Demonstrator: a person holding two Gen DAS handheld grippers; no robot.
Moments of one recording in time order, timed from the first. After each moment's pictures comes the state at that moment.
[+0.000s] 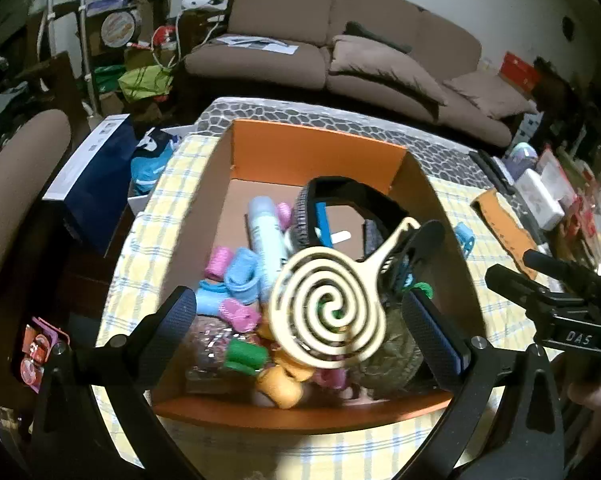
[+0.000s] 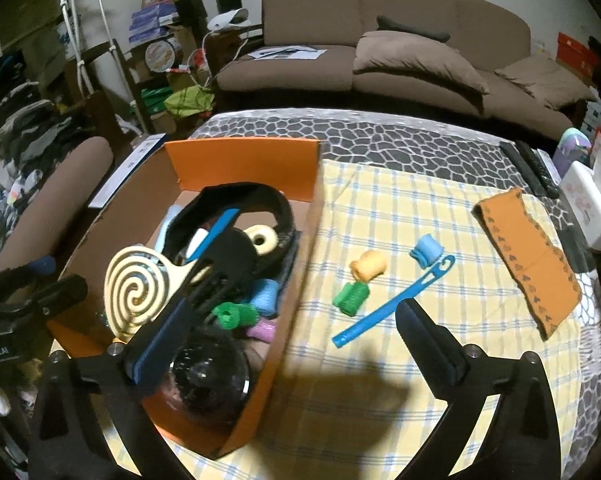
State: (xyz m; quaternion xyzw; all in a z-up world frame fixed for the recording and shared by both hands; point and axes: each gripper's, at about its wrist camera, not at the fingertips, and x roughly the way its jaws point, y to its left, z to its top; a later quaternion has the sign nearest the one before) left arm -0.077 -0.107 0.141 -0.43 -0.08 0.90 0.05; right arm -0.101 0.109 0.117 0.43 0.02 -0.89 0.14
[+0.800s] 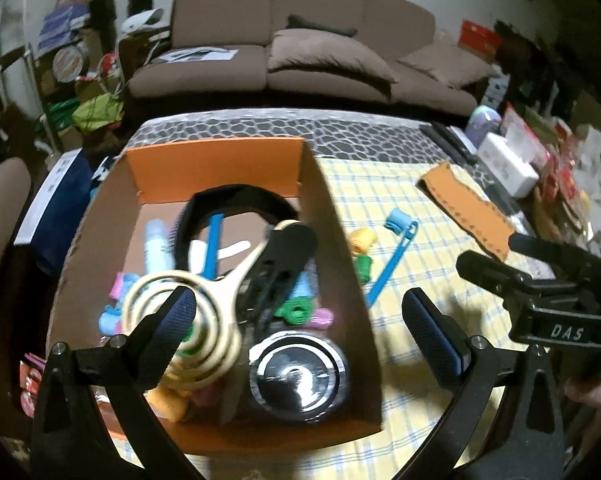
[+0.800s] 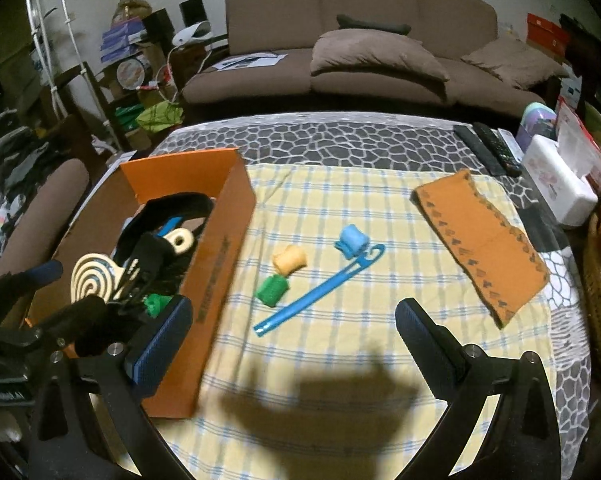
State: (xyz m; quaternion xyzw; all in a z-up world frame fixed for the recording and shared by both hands) left arm -0.086 0.011 0.149 -0.43 -0.01 0.90 0.11; right arm -0.098 0.193 0.124 0.43 -0.01 -0.90 0.10
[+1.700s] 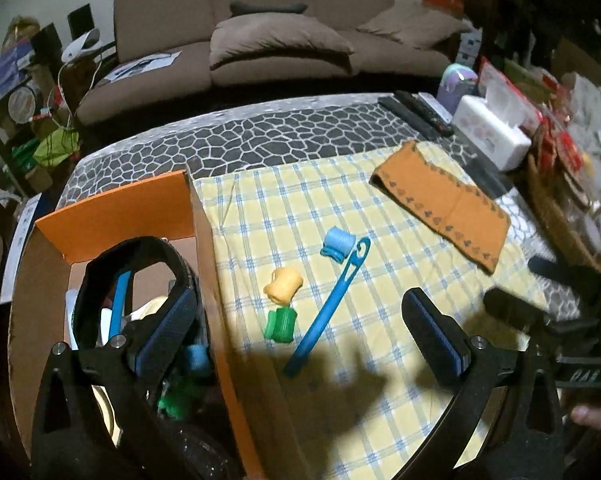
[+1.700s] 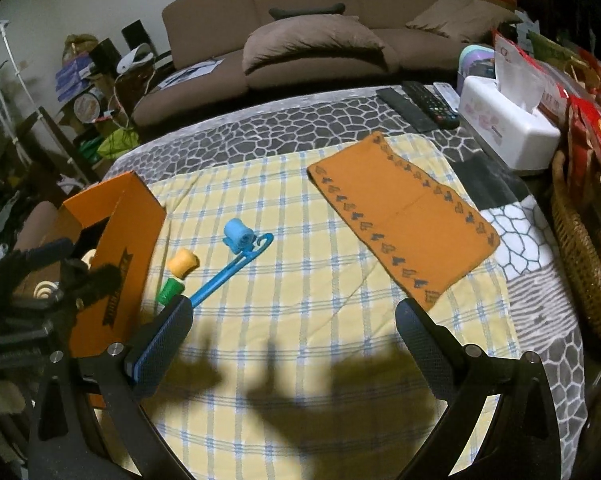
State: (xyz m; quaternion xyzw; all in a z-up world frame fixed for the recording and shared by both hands) left arm -0.153 0.124 0.140 -0.45 0.05 0.88 0.15; right arm -0.106 0.314 0.101 0.44 -0.09 -0.89 0.05
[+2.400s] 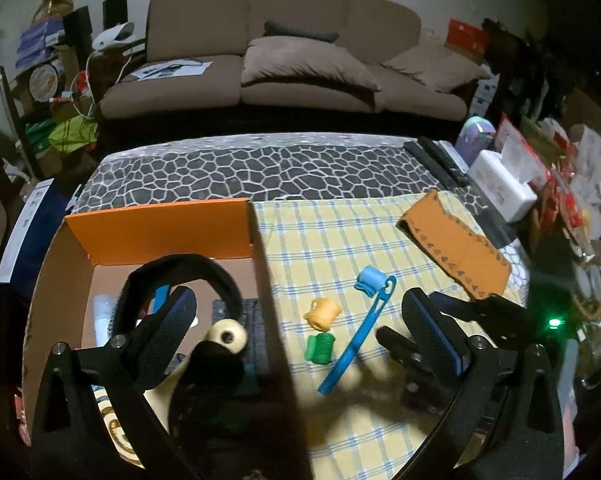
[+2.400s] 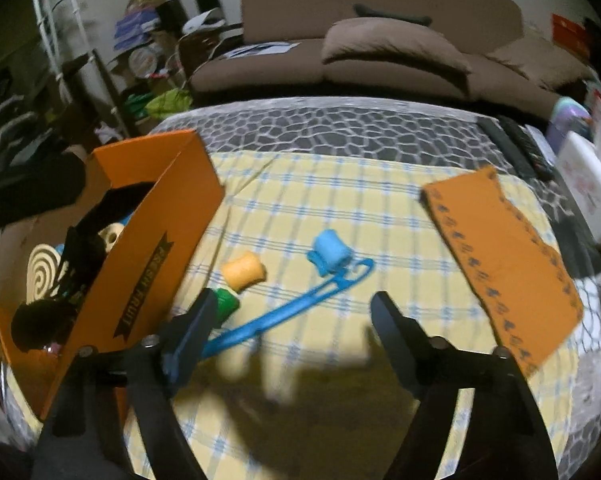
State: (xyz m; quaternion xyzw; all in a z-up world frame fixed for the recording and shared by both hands) left arm -0.163 0.062 0.164 -0.42 -0.01 0.90 0.13; right arm -0.156 0.221 0.067 0.43 0.01 -0.89 0.15
